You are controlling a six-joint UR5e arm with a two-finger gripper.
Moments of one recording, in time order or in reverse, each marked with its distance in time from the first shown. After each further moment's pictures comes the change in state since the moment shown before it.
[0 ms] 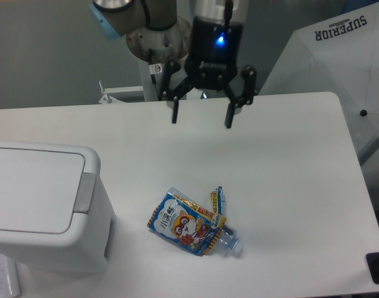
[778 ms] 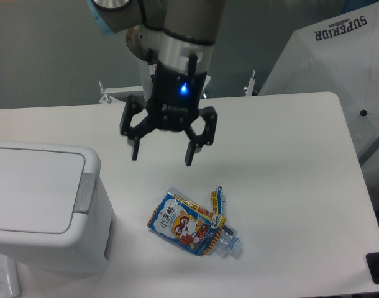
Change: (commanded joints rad) arm -0.115 -0.140 0.097 0.040 0.003 -0.207
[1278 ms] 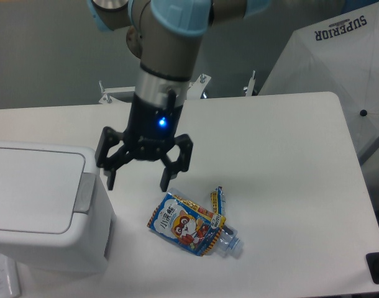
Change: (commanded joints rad) arm -0.068 -0.055 -0.025 0.077 0.005 -0.100
